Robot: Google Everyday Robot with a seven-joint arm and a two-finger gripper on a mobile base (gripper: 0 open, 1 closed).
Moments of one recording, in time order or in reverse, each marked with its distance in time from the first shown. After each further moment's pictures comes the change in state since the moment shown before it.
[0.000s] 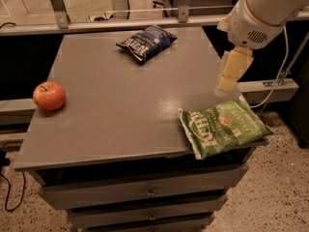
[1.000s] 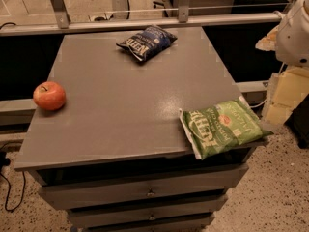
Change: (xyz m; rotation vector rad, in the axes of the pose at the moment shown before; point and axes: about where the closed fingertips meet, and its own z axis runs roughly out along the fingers) arm 0.052 0.083 -0.065 -0.090 0.118 0.071
